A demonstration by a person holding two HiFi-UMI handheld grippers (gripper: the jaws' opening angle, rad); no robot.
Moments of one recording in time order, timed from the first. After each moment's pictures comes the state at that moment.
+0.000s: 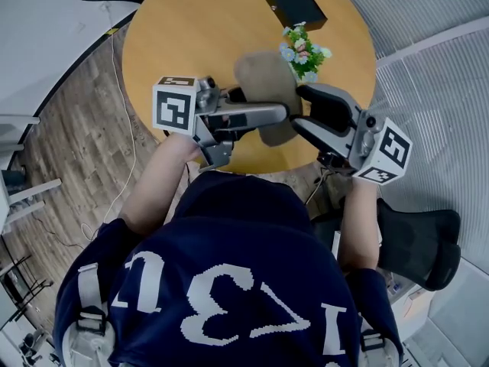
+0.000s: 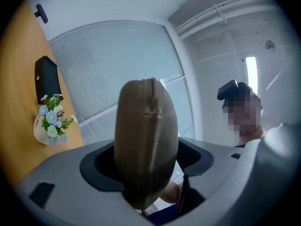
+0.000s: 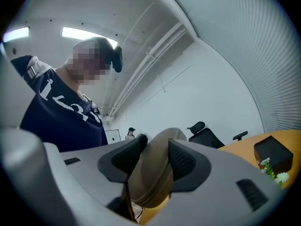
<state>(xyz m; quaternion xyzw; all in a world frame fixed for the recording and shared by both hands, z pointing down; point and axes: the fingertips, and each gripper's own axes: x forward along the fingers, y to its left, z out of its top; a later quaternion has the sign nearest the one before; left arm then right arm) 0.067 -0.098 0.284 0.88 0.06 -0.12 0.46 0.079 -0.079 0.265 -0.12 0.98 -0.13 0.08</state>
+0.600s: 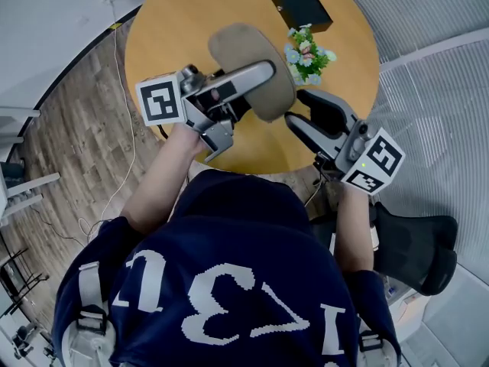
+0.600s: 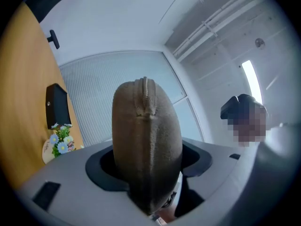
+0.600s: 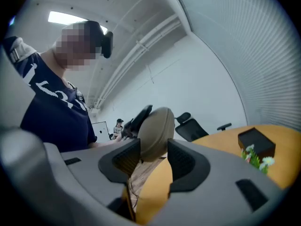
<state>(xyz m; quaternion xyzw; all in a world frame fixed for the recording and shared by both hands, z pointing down) 0.025 -0.151 0.261 0.85 -0.04 -0.24 0.46 0.070 -0.086 0.298 -0.19 0.97 -0.15 0.02</state>
